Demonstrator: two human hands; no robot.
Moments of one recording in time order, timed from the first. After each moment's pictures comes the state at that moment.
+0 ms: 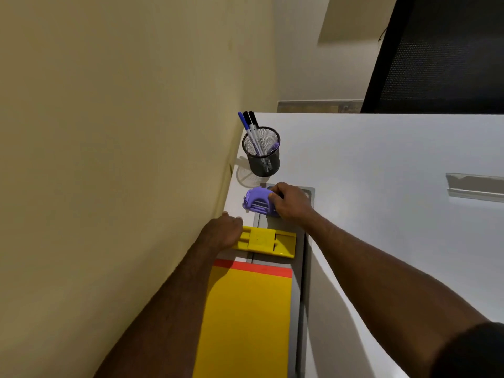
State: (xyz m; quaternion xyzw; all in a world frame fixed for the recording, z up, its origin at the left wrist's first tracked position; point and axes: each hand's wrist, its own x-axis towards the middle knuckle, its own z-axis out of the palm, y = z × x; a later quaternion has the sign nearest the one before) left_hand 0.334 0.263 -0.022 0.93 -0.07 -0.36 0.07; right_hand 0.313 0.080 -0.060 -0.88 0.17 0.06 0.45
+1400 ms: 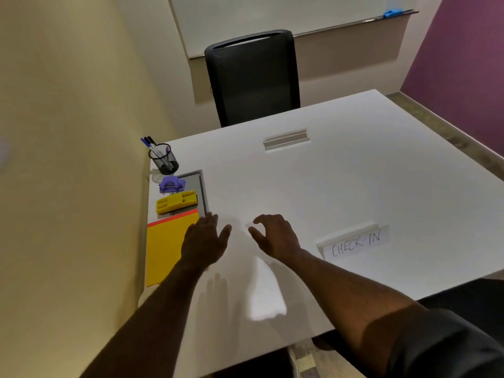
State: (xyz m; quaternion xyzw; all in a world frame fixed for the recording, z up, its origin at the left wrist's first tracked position) left_hand -0.012 0.262 0.093 0.93 -0.34 -0.12 0.09; right_hand -0.137 0.120 0.049 -0.91 0.27 -0.12 0.29
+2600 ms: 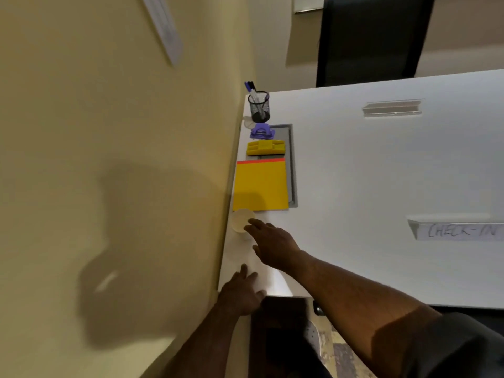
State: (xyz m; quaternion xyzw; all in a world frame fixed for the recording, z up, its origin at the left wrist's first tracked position) left_hand -0.110 0.506 -0.024 0.89 -0.21 -0.40 0.02; right_hand -0.101 0.351 0.017 -0.98 -0.02 0.05 0.19
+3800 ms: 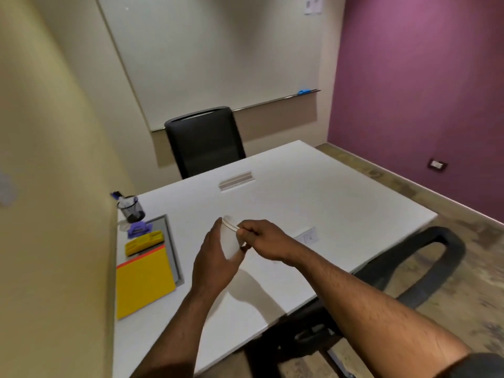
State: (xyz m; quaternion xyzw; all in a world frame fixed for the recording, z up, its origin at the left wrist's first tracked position) left_hand -0.187 0.284 0.168 0.77 -0.47 -0.07 0.43; right_hand -0.312 0.184 0.224 -0.84 0.24 -0.14 0.46
